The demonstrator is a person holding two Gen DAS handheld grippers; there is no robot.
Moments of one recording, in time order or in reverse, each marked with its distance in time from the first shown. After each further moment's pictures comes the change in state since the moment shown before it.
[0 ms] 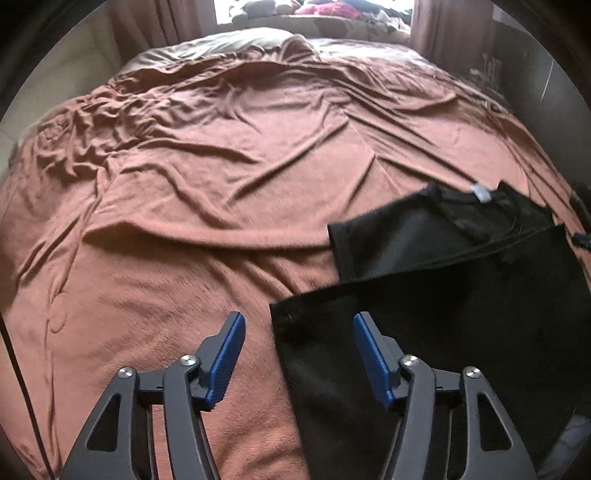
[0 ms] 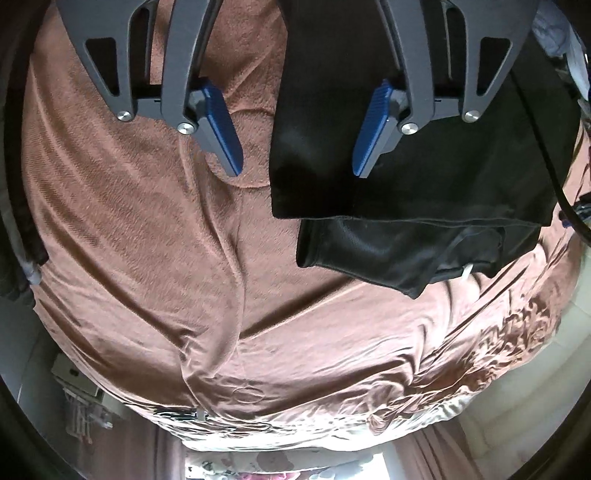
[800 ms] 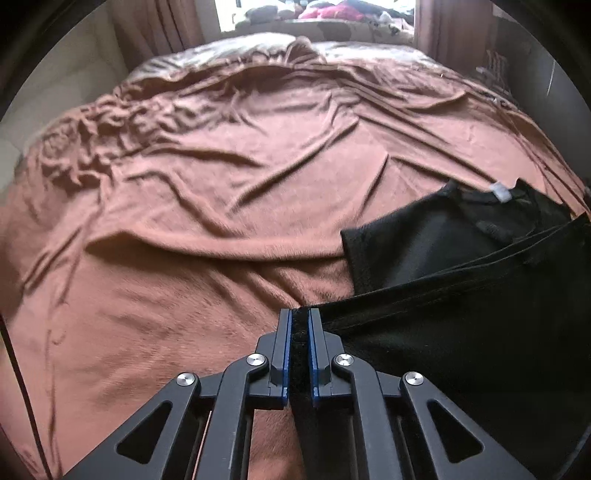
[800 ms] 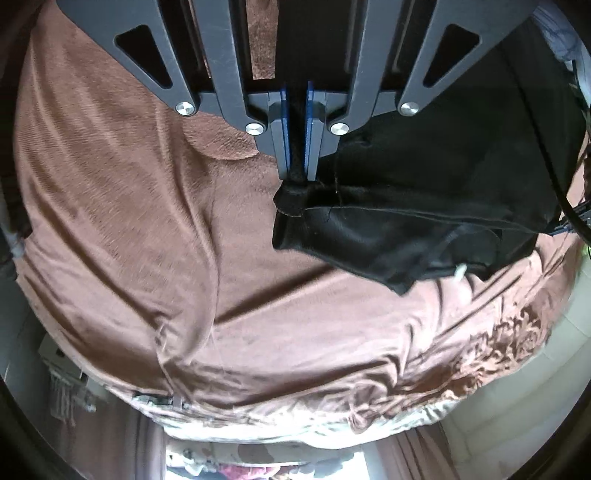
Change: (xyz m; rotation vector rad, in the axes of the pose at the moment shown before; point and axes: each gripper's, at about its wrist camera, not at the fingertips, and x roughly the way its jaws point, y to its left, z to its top) left arm 0.007 0.001 0.004 0.016 -0.059 0.061; right arm -0.006 0.013 0.002 -0.069 -0.060 0.006
